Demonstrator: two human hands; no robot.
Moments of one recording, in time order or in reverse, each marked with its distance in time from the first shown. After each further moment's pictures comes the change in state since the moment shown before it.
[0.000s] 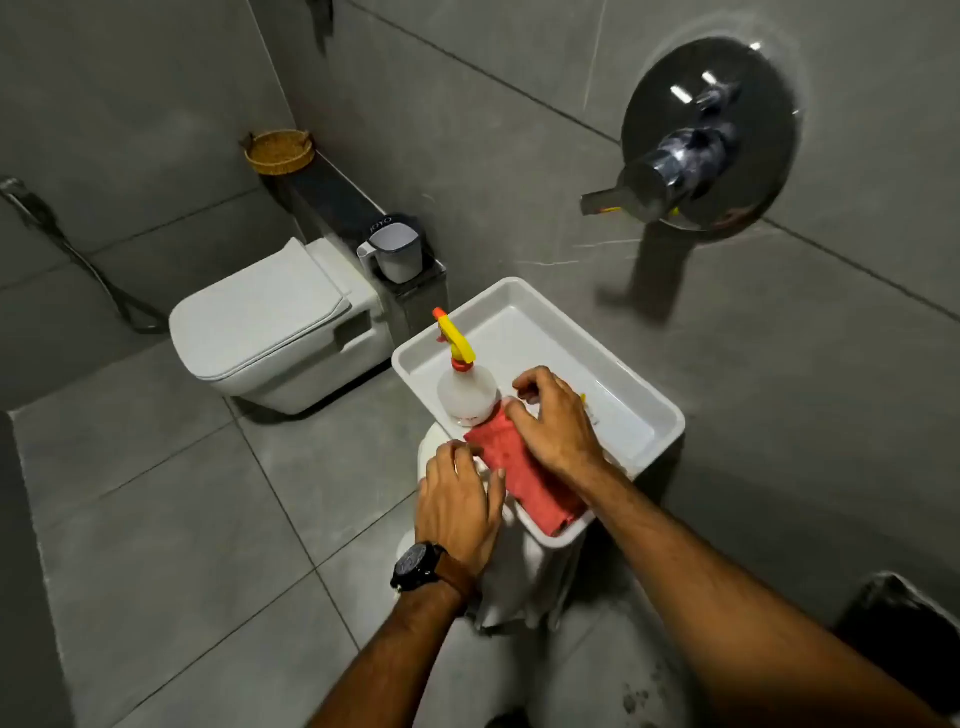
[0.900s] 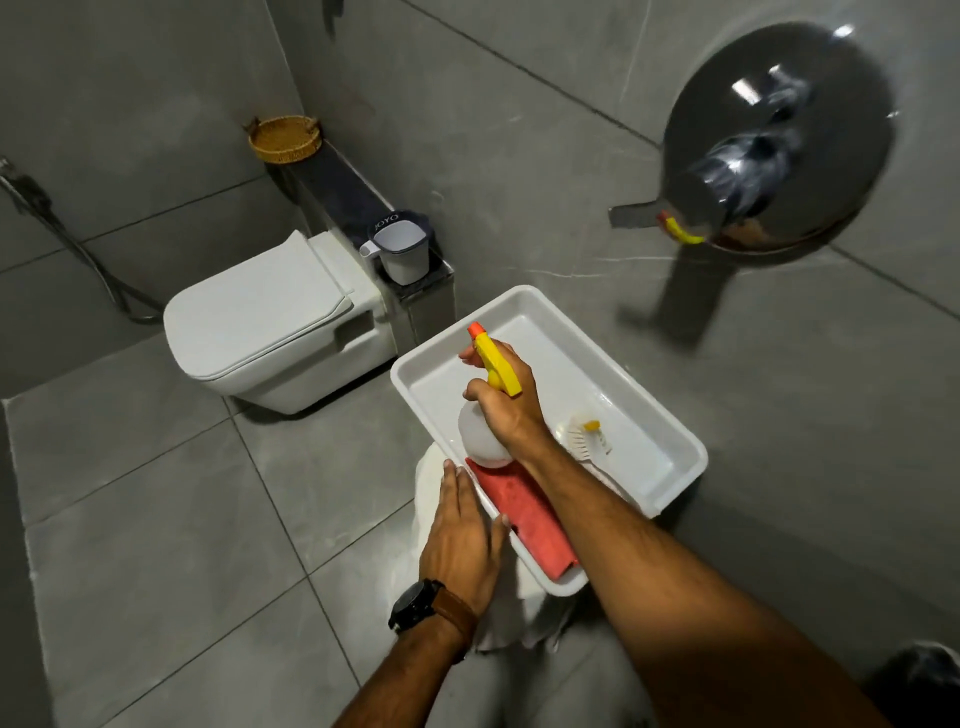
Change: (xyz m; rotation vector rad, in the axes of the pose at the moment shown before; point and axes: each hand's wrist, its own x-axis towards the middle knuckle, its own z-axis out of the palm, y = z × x) left_hand 0.013 -0.019 0.042 -0.210 -0.222 -0.127; right_hand 0.074 -0.028 0.059 0.530 -0.070 0.033
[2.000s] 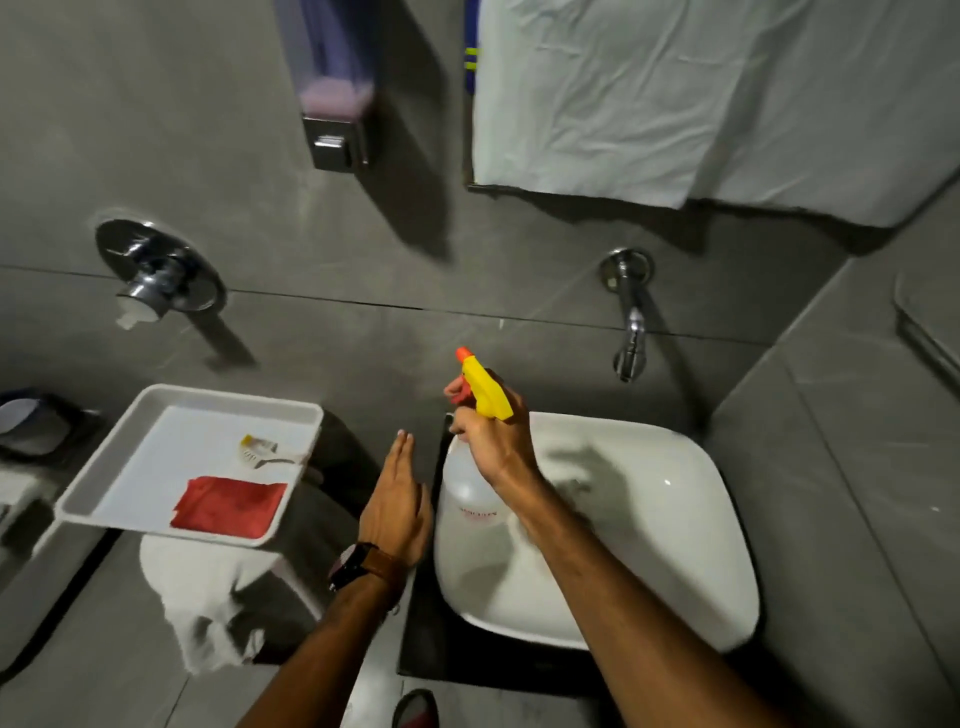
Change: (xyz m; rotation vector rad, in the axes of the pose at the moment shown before) left_hand -0.288 0.274 0.024 -0.003 -0.316 0.780; right_hand -0.469 -0.187 -0.322 -0.017 0.826 0.139
